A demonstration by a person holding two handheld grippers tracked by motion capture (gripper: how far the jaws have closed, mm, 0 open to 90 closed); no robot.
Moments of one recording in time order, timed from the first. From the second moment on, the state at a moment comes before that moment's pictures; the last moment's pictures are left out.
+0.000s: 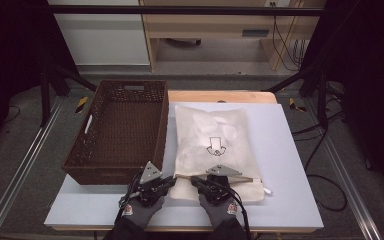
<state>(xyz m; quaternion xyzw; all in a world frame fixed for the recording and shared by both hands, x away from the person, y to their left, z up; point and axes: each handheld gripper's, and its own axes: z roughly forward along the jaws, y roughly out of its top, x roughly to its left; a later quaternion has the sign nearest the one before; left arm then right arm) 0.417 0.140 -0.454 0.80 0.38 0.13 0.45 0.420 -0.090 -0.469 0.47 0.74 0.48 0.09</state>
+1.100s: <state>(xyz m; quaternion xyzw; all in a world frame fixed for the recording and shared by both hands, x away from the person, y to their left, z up) 0.417 0.141 -0.454 0.80 0.38 0.13 0.44 0.407 -0.173 -0.434 0.47 0.72 0.49 0.09</state>
